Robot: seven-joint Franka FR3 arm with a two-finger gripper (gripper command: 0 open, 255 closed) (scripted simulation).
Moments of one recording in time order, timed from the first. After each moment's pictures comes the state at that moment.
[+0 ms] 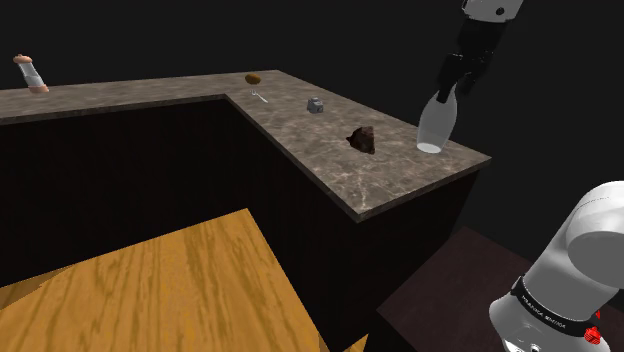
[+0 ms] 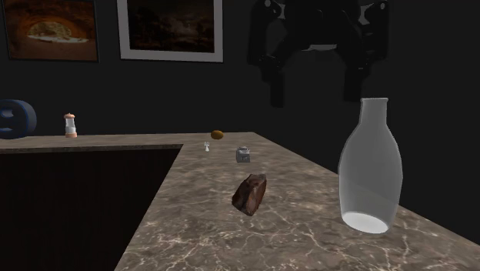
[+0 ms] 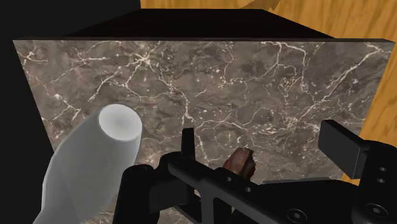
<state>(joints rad) 0.01 -0.75 -0.05 -2.28 -0.11 1.66 0.08</state>
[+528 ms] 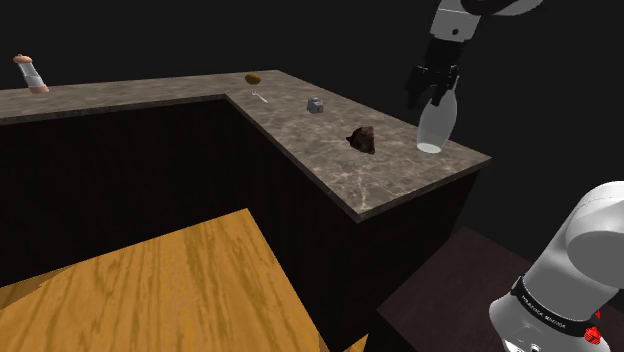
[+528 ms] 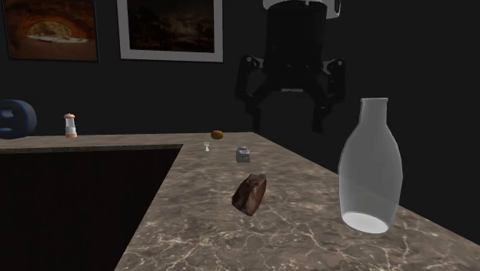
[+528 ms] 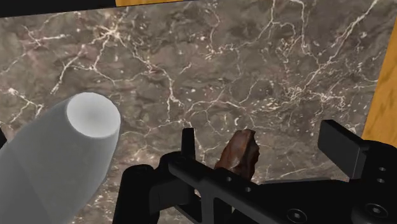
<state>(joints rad) 0.01 -0.54 -0.09 -2.23 -0.04 1.81 0.12</state>
